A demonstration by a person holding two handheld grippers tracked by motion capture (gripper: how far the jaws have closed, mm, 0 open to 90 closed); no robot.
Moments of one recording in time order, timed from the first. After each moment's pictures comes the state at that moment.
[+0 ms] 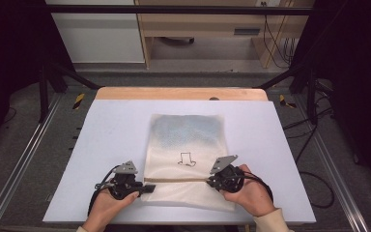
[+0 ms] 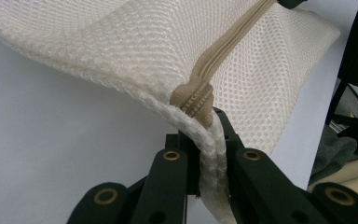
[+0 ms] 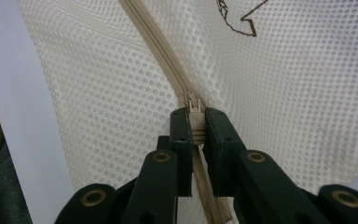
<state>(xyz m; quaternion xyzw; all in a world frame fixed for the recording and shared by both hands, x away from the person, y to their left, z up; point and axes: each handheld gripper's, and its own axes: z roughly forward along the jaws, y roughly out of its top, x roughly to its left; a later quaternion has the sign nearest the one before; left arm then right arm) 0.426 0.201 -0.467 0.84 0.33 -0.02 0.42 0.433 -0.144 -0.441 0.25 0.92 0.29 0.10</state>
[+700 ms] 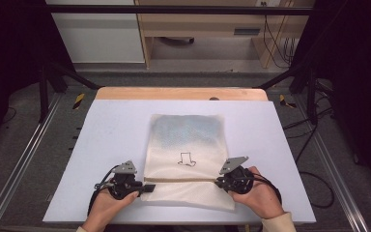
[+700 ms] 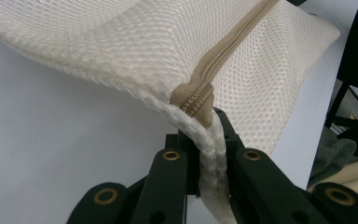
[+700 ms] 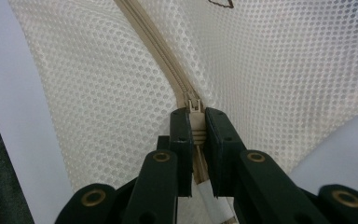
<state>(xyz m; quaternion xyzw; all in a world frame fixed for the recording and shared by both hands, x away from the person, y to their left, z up) 0.426 0.202 -0.466 0.84 0.33 -0.02 0.43 0.428 -0.168 -0.443 0.27 0.91 0.29 0.11</state>
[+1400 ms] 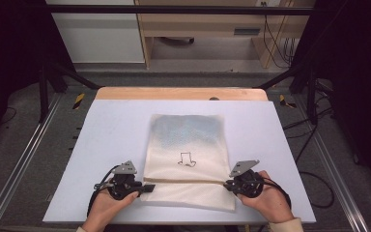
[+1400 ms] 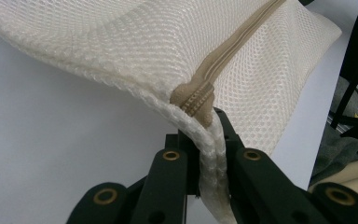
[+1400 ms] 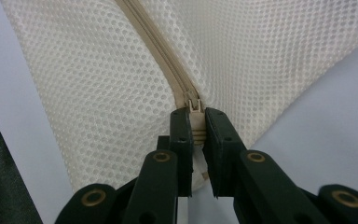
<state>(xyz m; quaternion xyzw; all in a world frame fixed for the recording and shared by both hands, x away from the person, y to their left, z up) 0.425 0.202 -0.465 0.84 0.33 -0.01 0.42 0.419 -0.194 -0.448 0.30 0.91 0.28 0.11</state>
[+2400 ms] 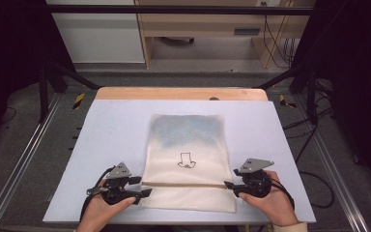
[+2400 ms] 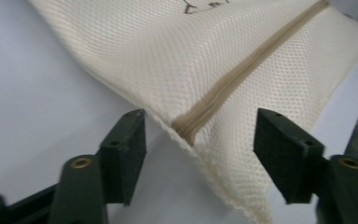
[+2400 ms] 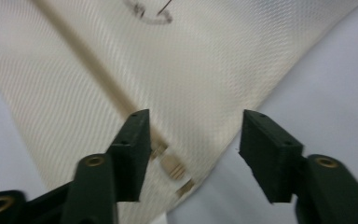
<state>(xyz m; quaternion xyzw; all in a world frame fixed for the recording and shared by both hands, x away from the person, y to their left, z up) 0.410 0.218 -0.454 0.84 0.36 0.08 0.41 0.417 -0.210 -0.440 0.35 0.85 0.36 0.16</state>
